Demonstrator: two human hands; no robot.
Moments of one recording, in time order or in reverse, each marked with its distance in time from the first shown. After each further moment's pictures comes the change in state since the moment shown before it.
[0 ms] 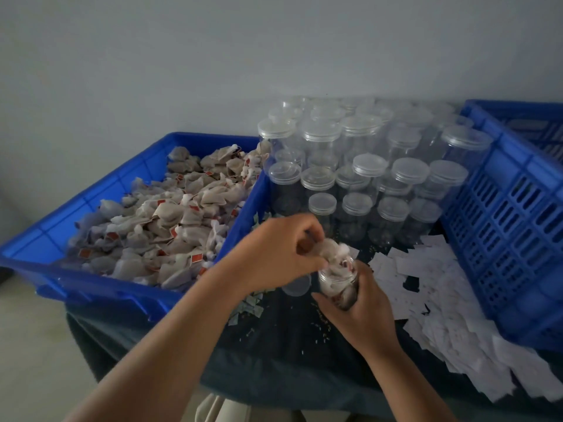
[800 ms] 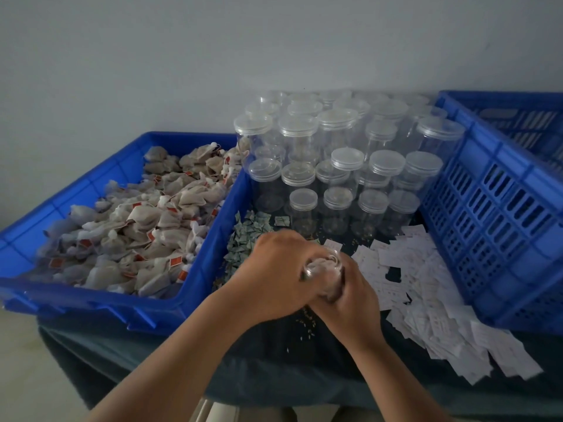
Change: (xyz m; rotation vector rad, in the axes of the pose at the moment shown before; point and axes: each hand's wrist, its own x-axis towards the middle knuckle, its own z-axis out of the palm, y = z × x) left_hand -0.001 0.008 0.046 0.171 0.129 0.187; right_hand 0.001 0.006 0.000 -0.020 0.084 -0.039
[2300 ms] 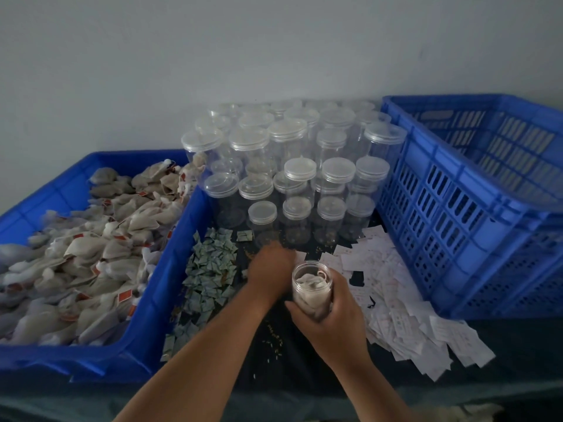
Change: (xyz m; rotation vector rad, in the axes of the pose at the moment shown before) left_hand 0.102 -0.046 0.126 0.385 -0.102 -0.070; right_hand -0.012 0.009 -0.025 0.046 0.090 0.202
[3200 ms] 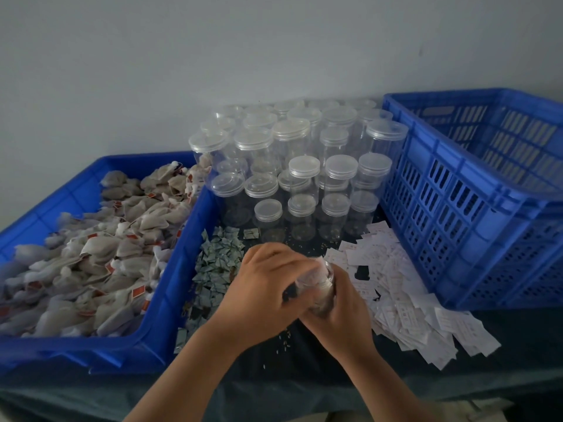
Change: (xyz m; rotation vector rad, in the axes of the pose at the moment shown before) left_hand -0.105 0.007 -0.086 -0.353 0.301 0.291; right_hand 0.000 0.004 0.001 -0.027 -0.043 -0.121
